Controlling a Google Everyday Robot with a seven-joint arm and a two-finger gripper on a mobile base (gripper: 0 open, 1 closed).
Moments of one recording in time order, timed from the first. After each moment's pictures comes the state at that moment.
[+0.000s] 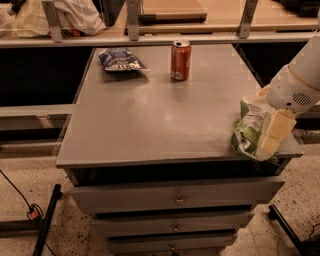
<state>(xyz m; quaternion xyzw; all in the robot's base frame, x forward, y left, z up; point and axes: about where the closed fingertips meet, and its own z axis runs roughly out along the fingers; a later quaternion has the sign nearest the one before) 0.494 -0.235 0.854 -0.60 0.78 0.12 0.12</state>
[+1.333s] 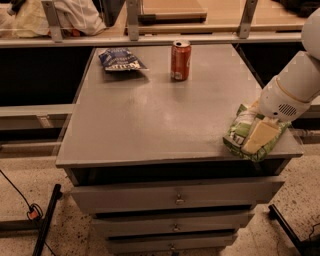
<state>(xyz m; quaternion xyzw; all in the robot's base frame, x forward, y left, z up) 0.505 -0.227 0.826 -0.58 0.80 0.09 0.13</state>
